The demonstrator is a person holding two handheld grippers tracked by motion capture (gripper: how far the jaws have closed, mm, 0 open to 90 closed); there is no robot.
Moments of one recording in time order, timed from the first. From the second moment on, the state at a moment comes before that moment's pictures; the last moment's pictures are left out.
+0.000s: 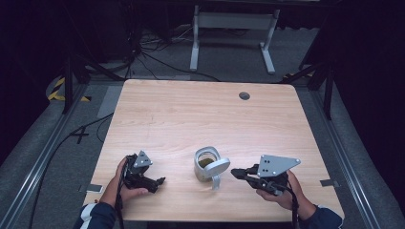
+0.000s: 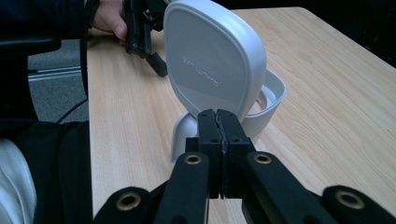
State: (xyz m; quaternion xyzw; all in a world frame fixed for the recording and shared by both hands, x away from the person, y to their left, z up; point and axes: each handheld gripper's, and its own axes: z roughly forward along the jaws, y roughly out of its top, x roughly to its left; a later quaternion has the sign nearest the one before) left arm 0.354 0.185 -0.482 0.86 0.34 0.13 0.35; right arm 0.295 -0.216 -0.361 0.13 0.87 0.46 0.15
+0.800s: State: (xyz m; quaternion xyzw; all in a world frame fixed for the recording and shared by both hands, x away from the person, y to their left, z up) left arm 0.354 0.185 -0.482 0.86 0.34 0.13 0.35; right arm 0.312 -0.202 -0.362 0.14 0.86 0.46 0.17
